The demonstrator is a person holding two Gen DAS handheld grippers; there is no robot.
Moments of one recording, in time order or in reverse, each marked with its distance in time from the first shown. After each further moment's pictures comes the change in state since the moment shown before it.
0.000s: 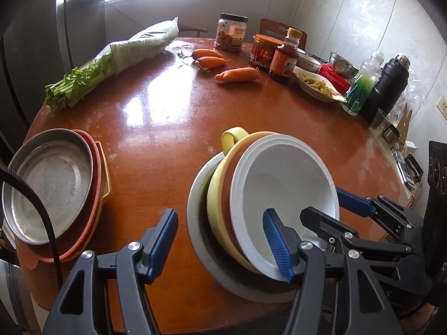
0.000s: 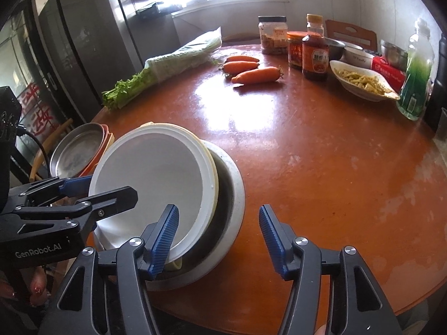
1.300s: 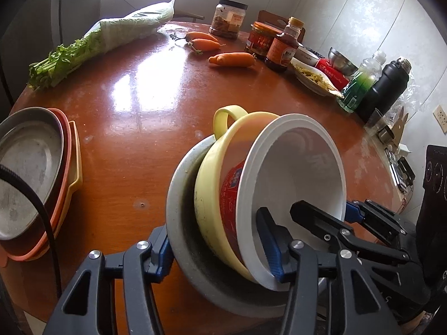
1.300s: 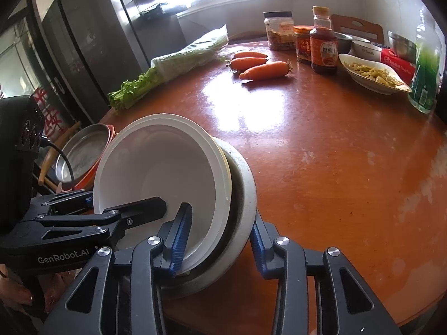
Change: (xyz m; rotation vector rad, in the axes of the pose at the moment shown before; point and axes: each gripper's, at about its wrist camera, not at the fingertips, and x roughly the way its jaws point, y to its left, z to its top) left arm 0.025 0.000 -0.004 -0.049 0.051 -0.080; right arm 0.008 -0.002 -0.002 0.017 -0.005 0.065
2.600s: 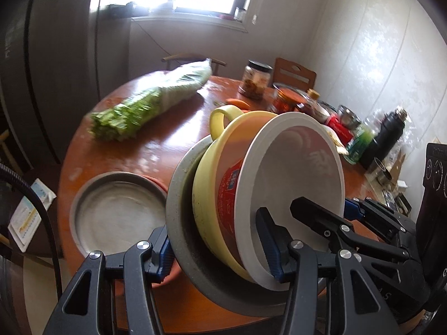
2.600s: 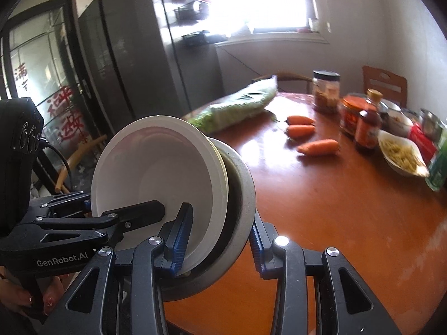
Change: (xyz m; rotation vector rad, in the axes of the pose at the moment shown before) left arm -0.121 0.070 0.029 -0.038 -0.214 0.068; right arm -0.024 0.116 0.080 -0.165 -0.152 0.059
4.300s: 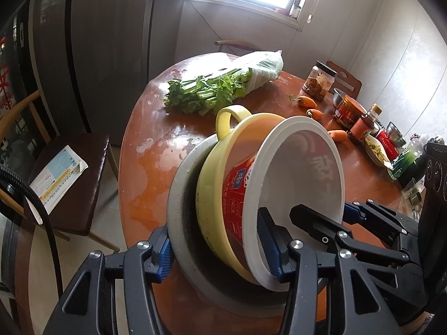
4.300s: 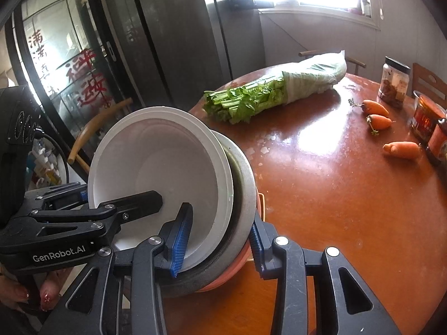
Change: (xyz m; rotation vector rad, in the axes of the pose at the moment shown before) left arm 0.022 0.115 -0.012 -0.150 0.068 0.120; right arm 0.111 0.077 0.004 -0.079 0.170 0.120
